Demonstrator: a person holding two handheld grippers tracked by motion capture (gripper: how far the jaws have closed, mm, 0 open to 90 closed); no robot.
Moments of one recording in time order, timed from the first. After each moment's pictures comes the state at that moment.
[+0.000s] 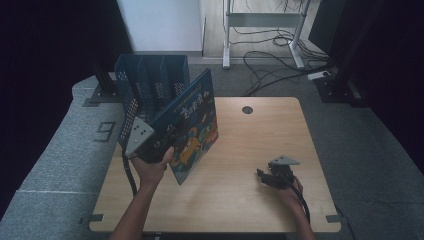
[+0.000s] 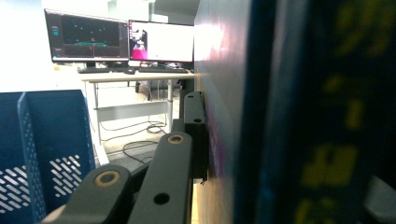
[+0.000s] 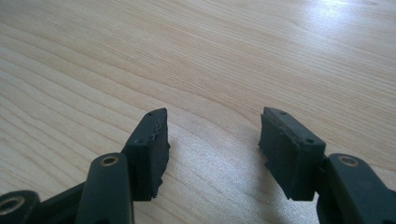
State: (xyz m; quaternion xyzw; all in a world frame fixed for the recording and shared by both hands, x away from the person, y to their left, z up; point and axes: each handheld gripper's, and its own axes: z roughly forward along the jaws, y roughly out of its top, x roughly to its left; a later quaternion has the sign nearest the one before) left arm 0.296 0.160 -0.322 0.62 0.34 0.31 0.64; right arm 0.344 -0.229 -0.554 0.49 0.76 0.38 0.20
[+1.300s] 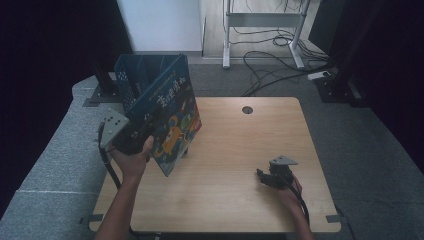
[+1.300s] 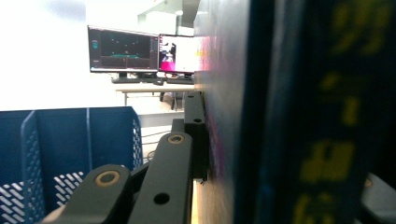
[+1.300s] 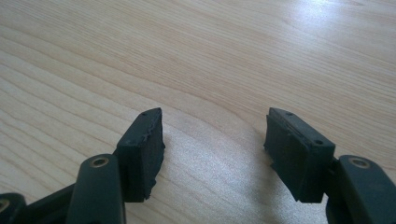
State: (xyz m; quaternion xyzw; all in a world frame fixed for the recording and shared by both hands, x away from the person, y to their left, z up) left arm 0.301 0.201 -0.300 0.59 0.37 0.35 0.63; right arm 0.344 -0.225 -0.554 0.49 0.76 0.36 0.22
